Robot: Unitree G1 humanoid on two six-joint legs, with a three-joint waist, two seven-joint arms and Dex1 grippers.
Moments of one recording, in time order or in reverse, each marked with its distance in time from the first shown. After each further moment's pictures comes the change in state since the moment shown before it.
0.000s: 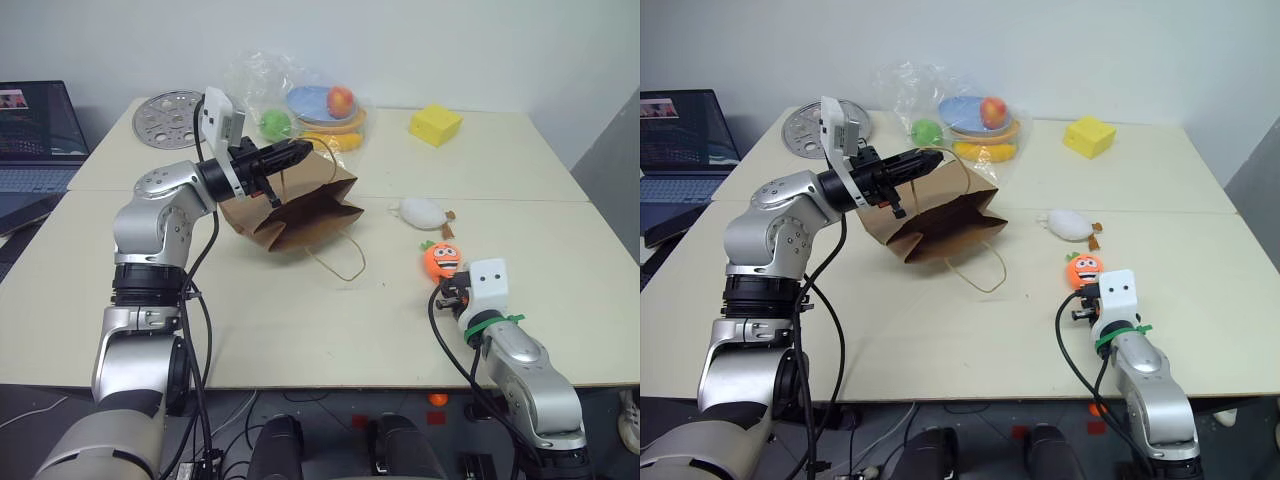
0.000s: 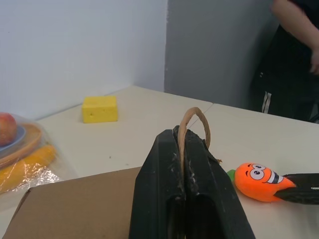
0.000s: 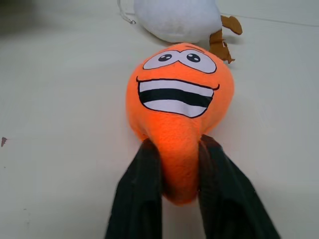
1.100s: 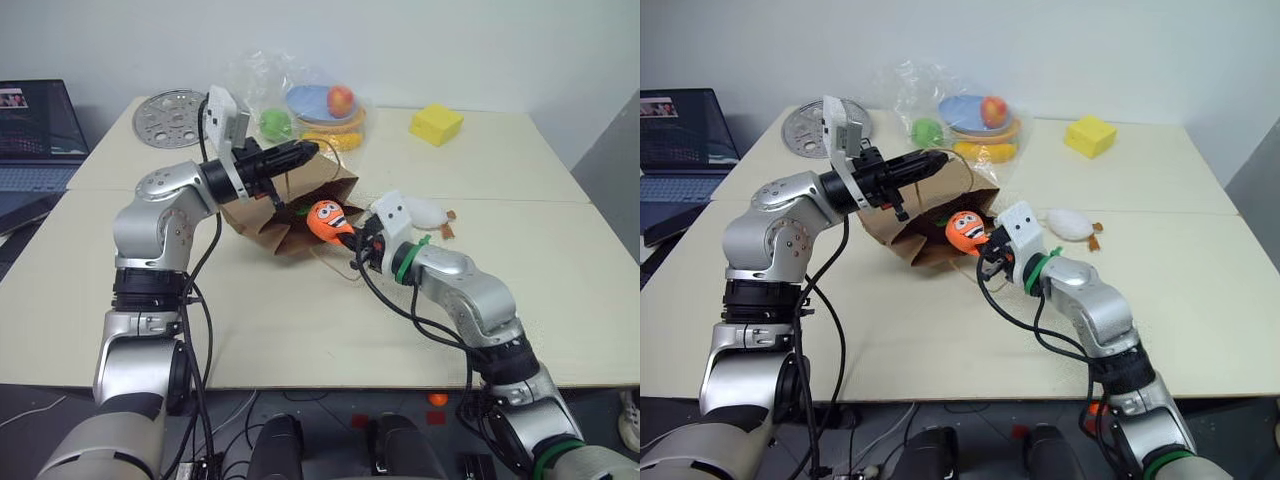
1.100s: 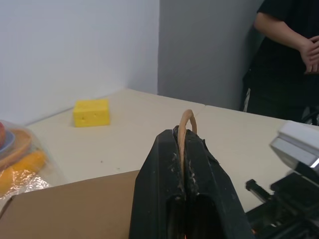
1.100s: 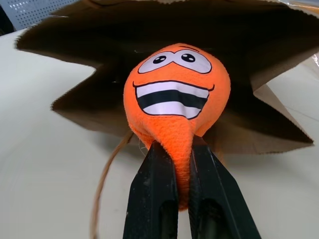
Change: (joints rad) left arm 0.022 -0.006 -0.005 -0.081 -0.027 0.057 -0.004; right arm -0.645 0.047 0.278 0.451 0.165 -0.020 0.309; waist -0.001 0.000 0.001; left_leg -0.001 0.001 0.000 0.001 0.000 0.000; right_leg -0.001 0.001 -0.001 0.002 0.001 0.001
